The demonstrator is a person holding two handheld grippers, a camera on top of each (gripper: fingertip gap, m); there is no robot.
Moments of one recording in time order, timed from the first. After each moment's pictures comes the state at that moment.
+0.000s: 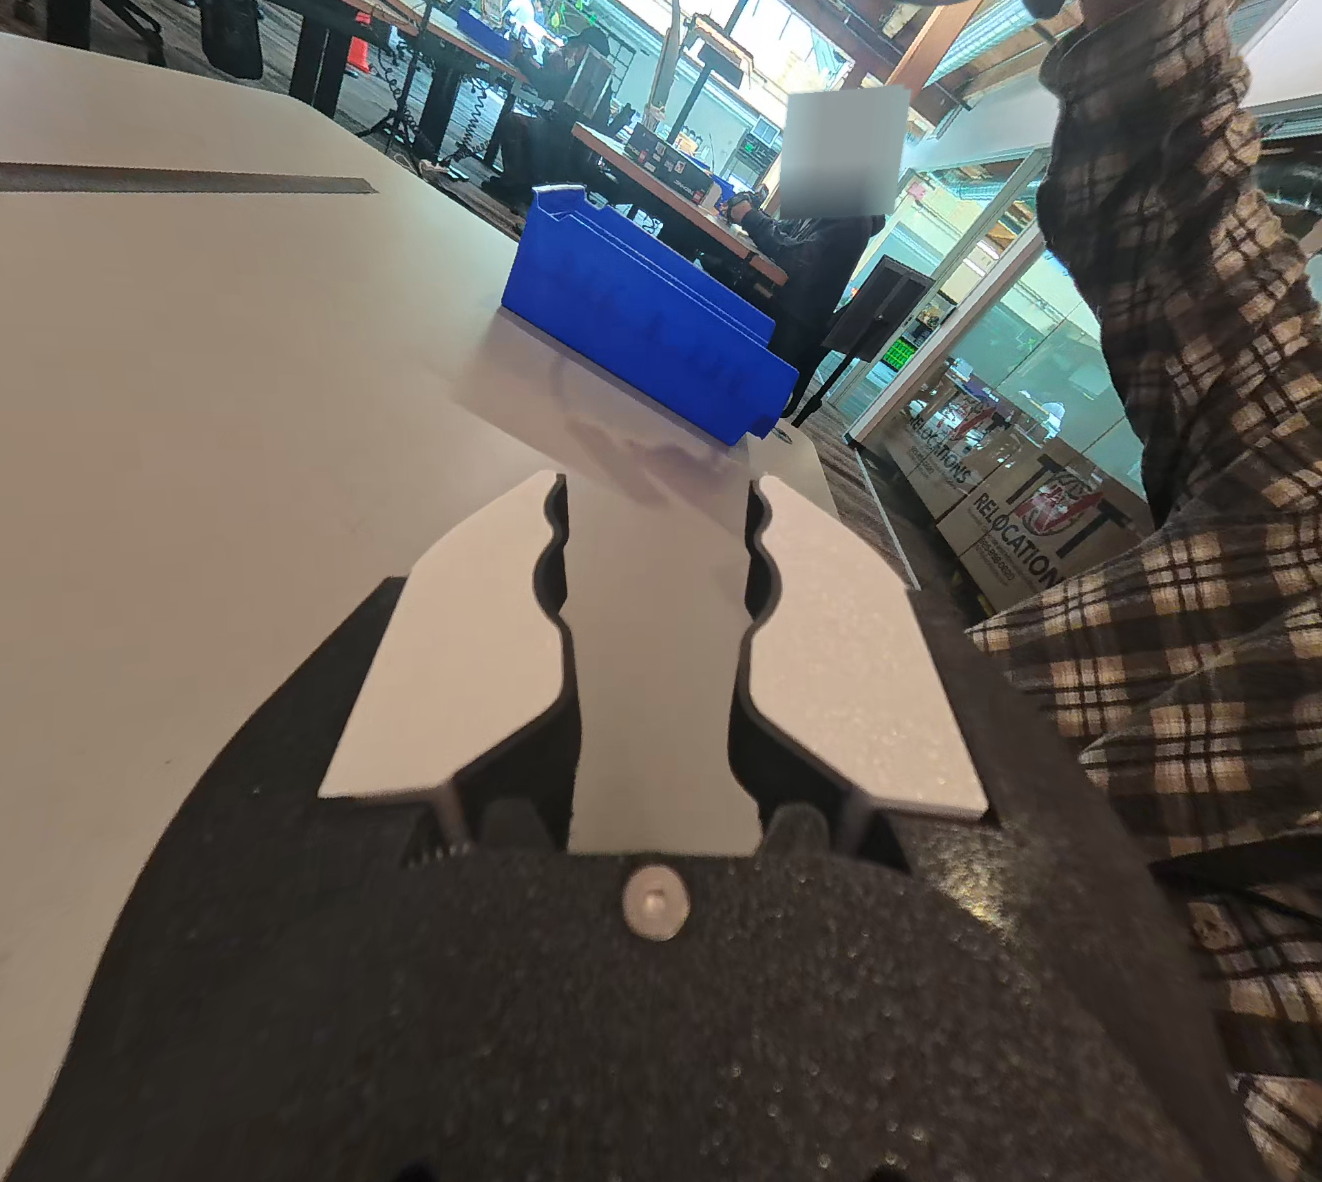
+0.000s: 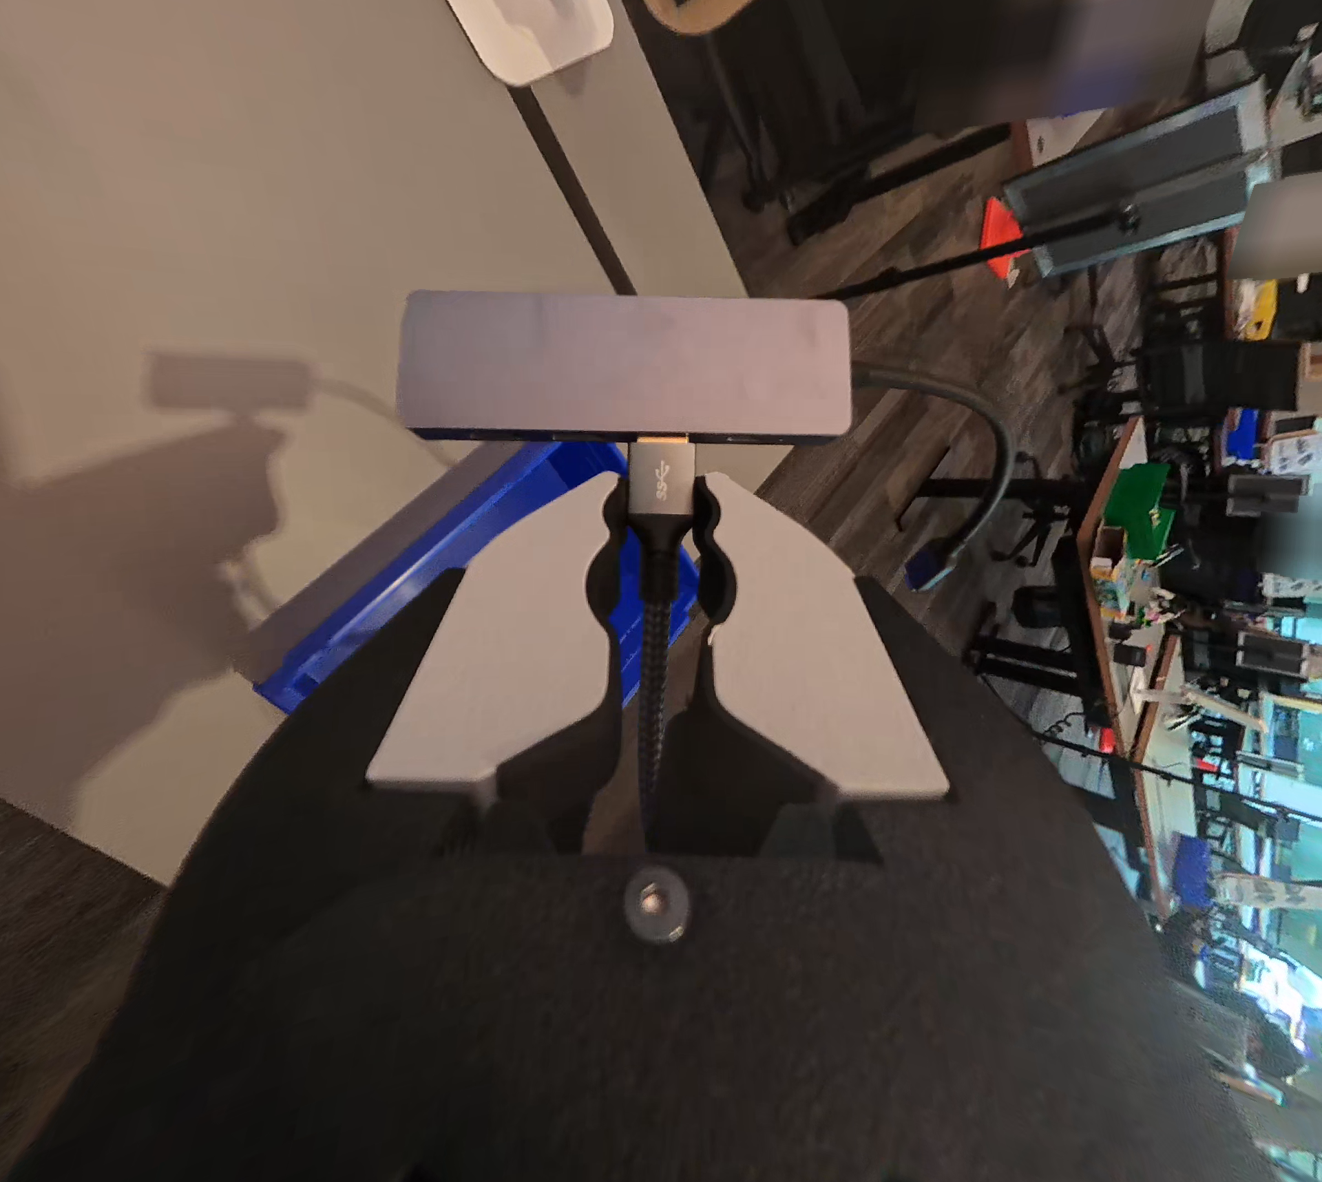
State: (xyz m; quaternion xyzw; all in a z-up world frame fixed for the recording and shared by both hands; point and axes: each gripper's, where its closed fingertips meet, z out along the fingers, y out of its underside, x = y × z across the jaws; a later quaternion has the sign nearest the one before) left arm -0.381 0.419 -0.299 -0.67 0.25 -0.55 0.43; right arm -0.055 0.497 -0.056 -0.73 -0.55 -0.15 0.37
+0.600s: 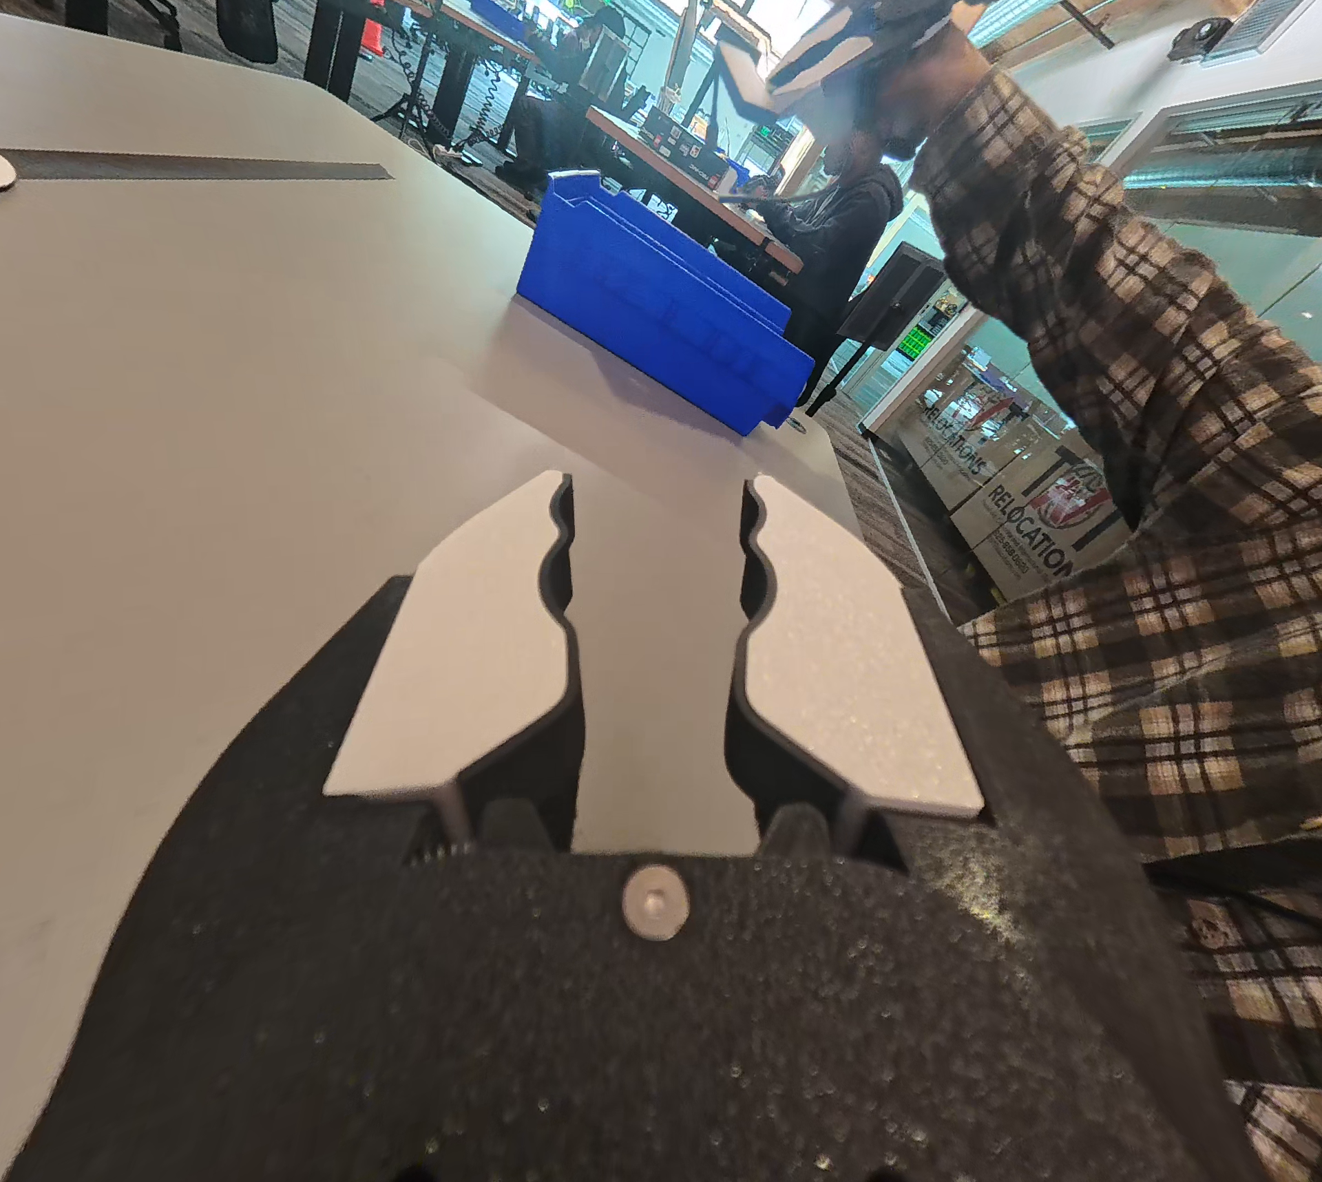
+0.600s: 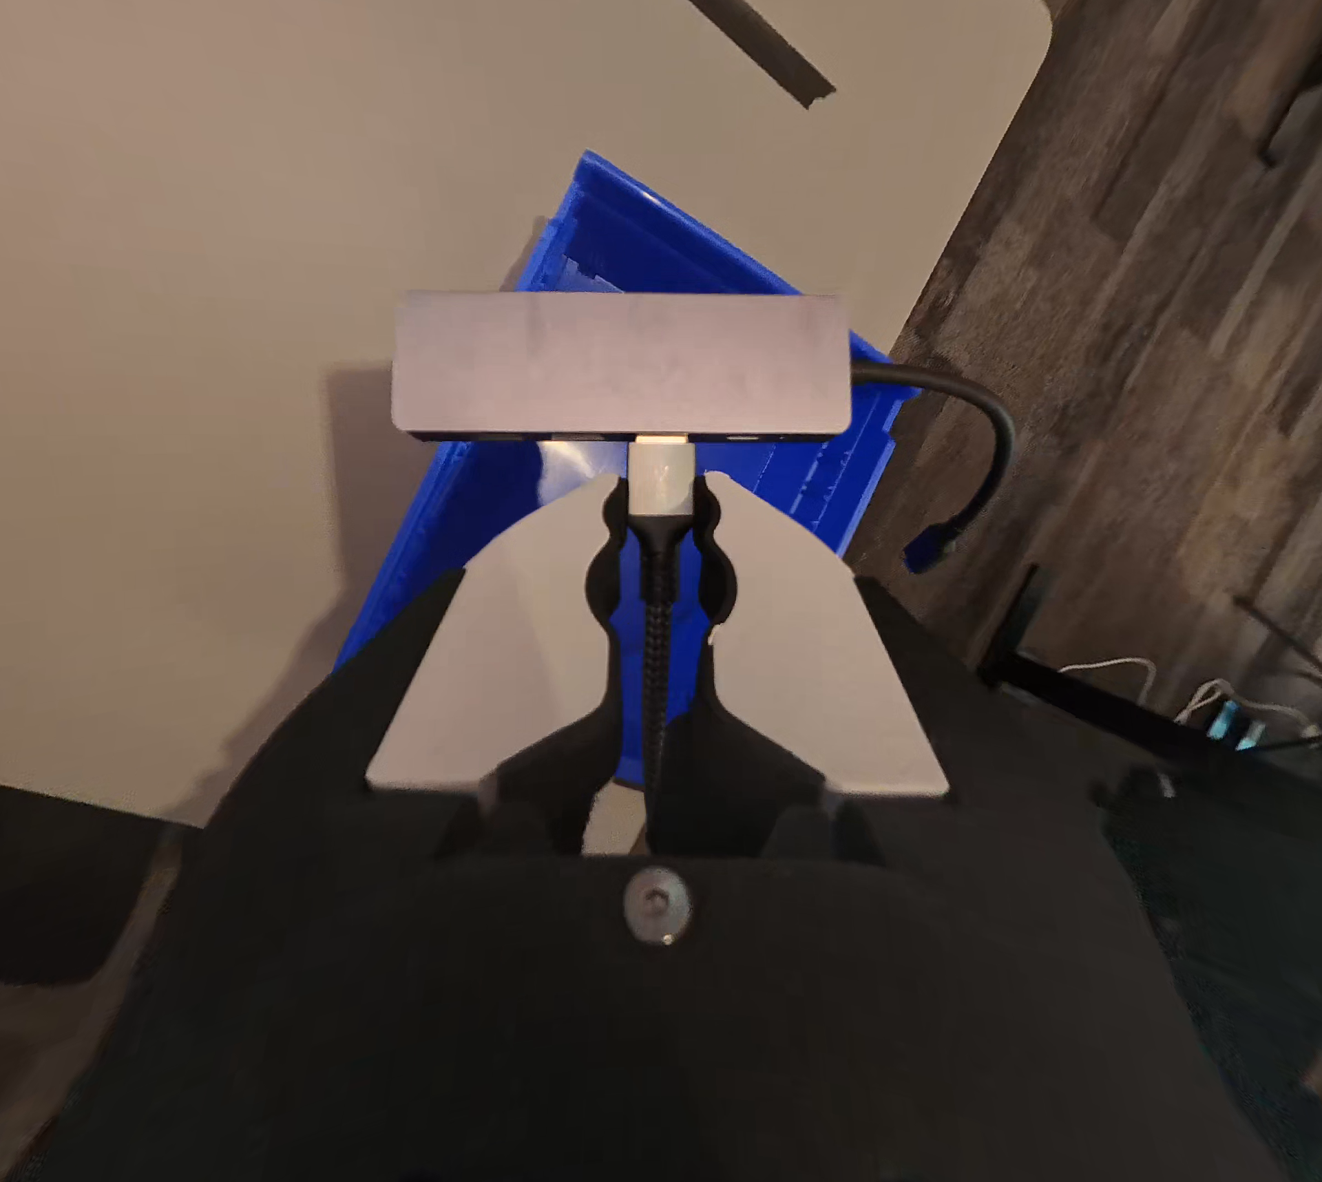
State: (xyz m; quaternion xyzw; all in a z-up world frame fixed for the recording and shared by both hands) left arm -0.384 0.422 -0.304 -0.68 0.25 -0.54 0.43; right arm 0.044 0.547 -0.202 -0.90 -0.36 -0.07 0.24
